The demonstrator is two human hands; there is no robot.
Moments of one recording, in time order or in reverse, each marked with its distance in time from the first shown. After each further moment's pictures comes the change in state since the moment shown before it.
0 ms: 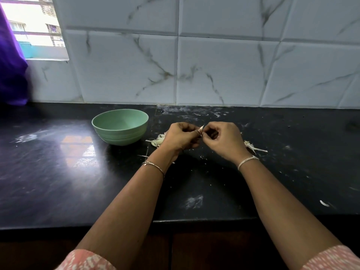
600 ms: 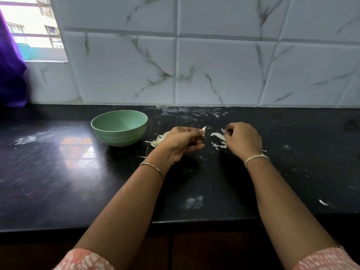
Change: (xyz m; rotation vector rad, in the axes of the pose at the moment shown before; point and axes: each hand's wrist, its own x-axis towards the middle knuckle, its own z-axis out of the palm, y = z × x) left_hand -0.003 0.004 0.002 -0.212 -0.078 -0.191; right_hand 0.001 0.024 -0.019 -0.430 0.033 0.342
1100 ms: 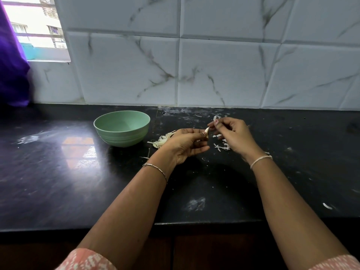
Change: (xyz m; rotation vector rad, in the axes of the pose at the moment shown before) left_hand -0.003 0.001 0.003 -0.070 -0.060 -0.051; right_hand 0.001 -0.018 -0.002 0.872 -0.208 -0.083
